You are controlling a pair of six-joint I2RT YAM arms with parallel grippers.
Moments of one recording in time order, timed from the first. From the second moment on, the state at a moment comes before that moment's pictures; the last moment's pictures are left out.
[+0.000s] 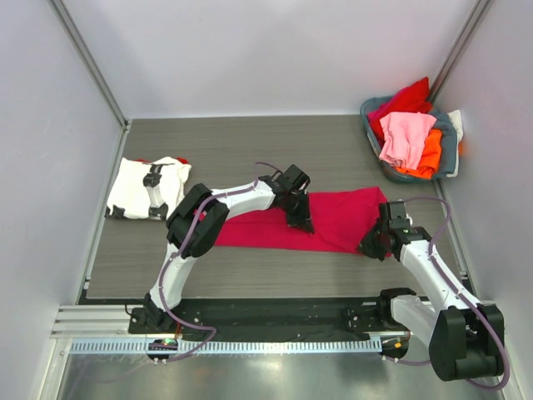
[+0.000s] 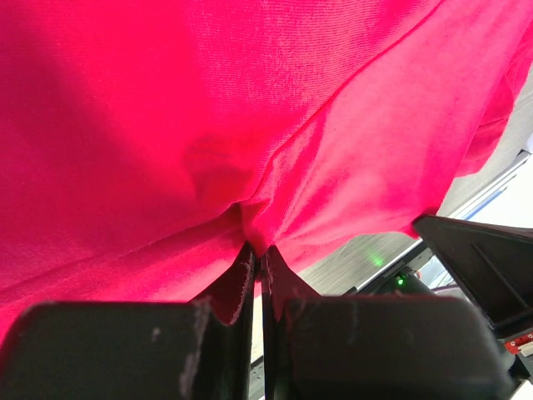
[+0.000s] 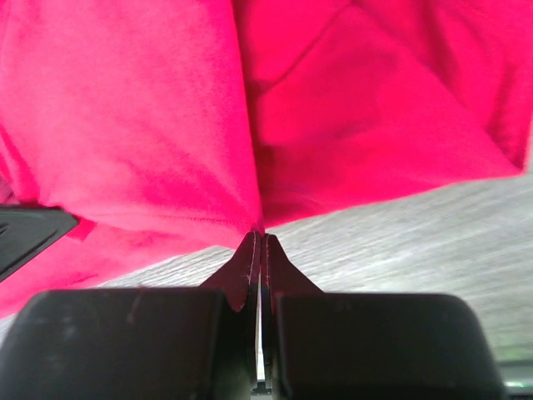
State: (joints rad) left arm -0.82 2.18 1.57 -0.43 0.40 -0.89; right arm 0.07 0.97 0.50 -0.62 -0.05 0.80
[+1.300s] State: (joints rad) left arm -0.77 1.84 1.57 -0.72 0.14 -0.71; right arm 0.07 0.94 0.70 -0.66 0.14 0.77
